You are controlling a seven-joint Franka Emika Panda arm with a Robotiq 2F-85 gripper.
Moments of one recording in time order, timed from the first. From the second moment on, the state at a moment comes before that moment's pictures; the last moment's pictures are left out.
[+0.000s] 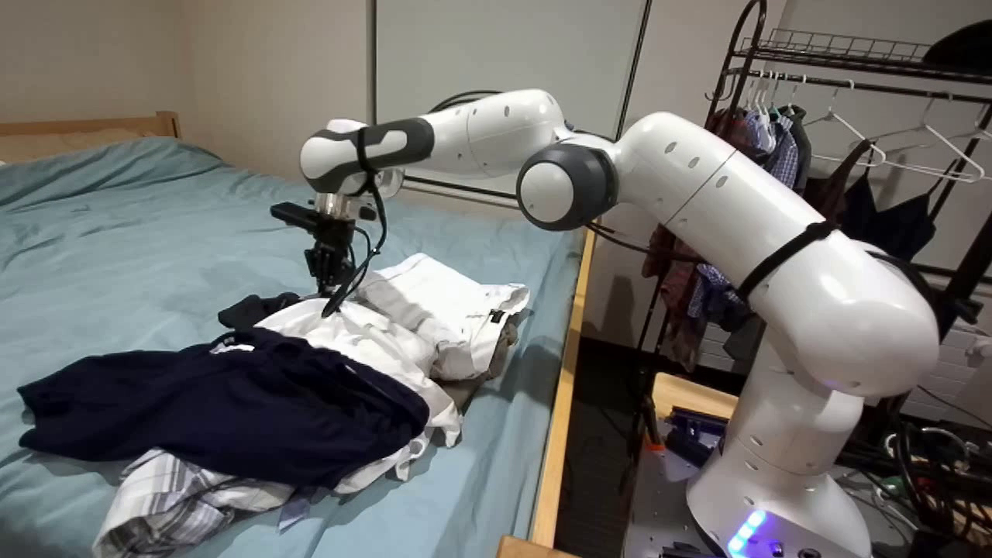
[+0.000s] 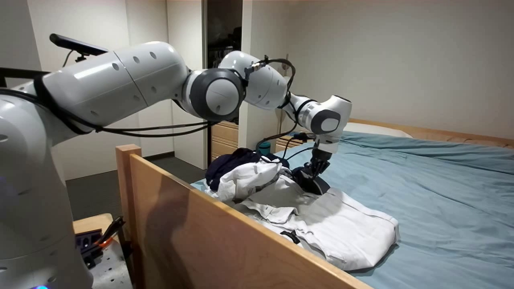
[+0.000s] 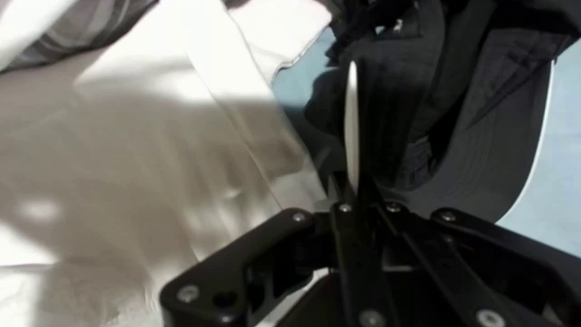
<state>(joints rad) -0.13 1.10 -0.01 -0.83 0.27 1.91 1.50</state>
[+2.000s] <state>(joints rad) -0.21 0.93 0.06 -1.10 0.51 2.10 1.35</state>
